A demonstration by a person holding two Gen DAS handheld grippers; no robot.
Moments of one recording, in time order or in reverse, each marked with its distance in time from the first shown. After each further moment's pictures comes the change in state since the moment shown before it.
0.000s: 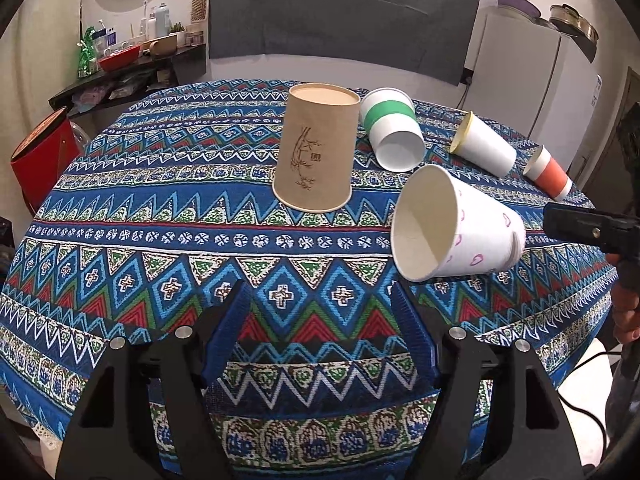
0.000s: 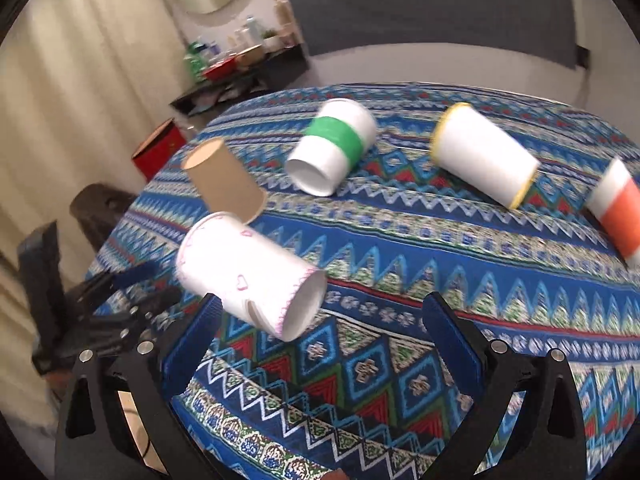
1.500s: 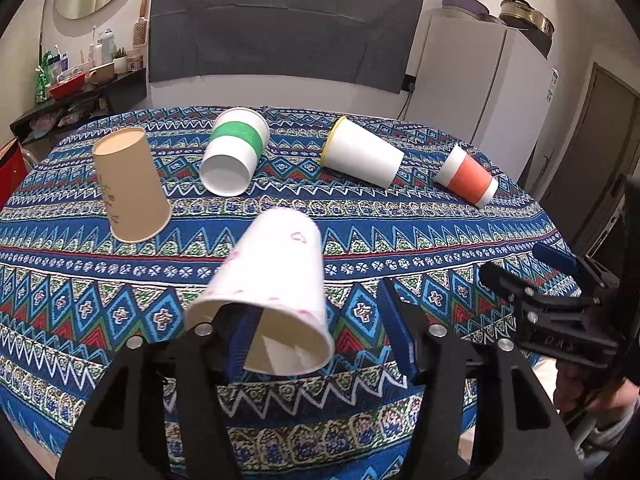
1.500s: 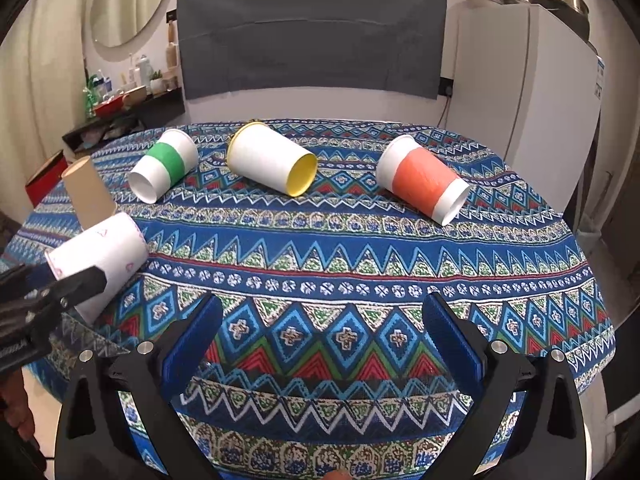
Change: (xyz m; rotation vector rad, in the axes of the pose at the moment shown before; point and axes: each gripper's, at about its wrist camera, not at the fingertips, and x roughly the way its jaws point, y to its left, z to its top) left arm -0.004 -0.144 0.007 0.040 -0.068 -0.127; right arm -0.079 -0.071 -0.069 0.093 -0.205 -0.520
